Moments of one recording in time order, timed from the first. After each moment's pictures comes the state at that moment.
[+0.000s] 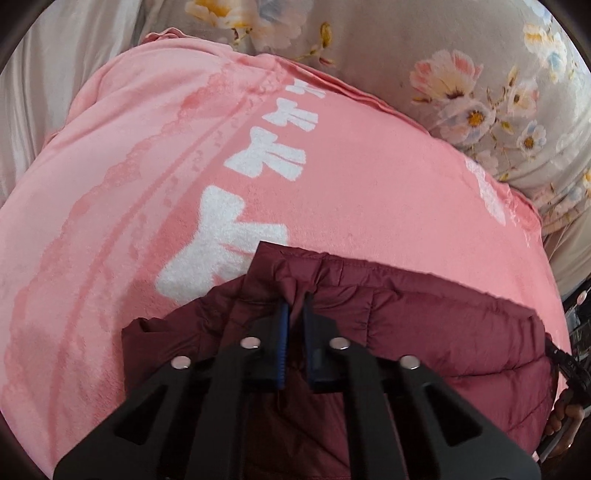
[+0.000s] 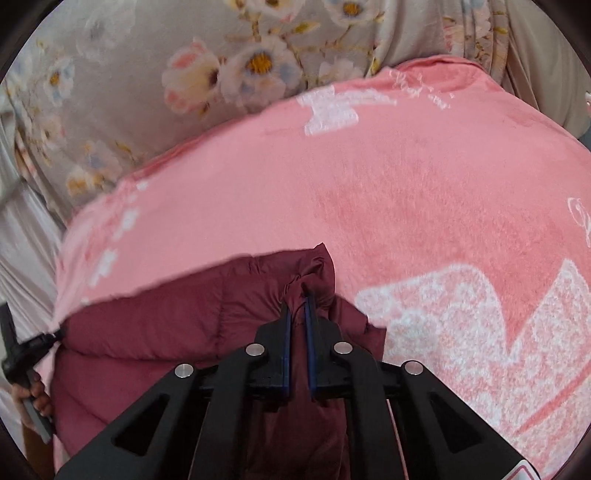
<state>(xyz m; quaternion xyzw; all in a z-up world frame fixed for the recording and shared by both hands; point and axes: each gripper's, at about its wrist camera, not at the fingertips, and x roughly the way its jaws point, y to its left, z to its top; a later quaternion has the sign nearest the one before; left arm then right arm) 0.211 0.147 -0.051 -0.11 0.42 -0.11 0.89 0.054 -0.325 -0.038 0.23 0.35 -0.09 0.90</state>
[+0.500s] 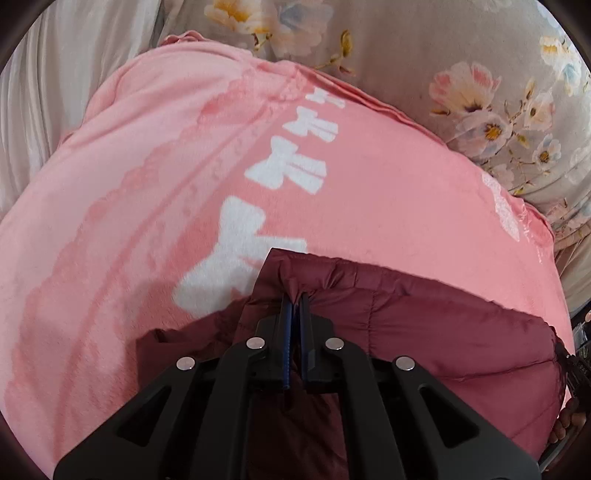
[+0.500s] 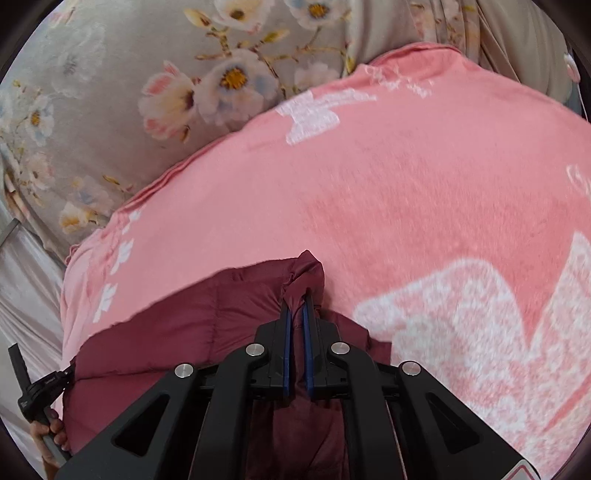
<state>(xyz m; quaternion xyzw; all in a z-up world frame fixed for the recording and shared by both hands) 0.221 0.149 -0.061 -0.10 0.42 -0.07 0.90 0.067 -0.337 -0.068 0.28 0.34 -0.12 0.89</state>
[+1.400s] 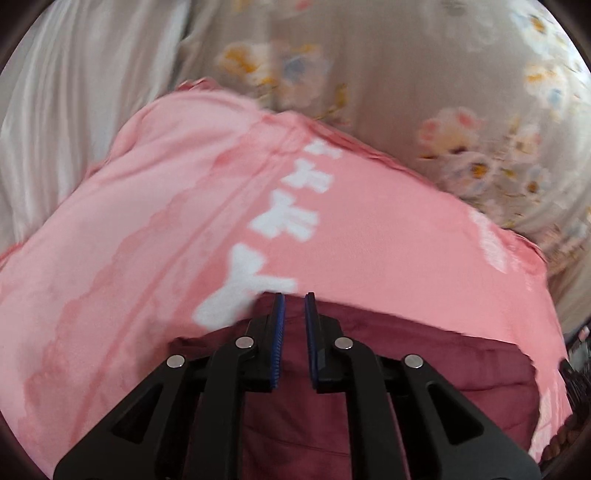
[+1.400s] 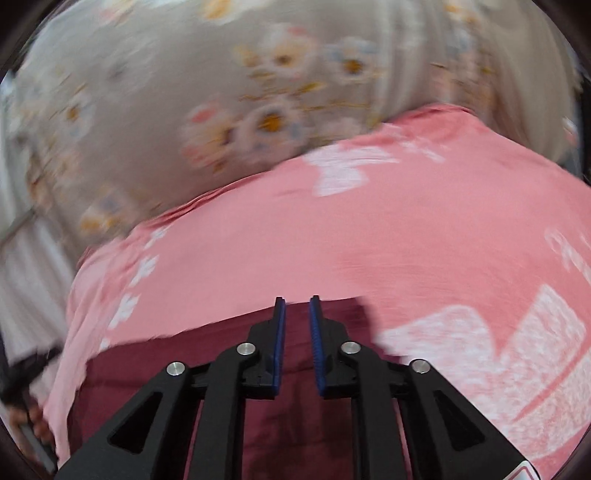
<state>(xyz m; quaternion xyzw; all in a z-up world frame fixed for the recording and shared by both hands) 0.179 0.139 0.014 -0.11 0.35 -0.07 0.93 0.045 -0.277 0.008 0.20 0.28 -0.09 0.94</state>
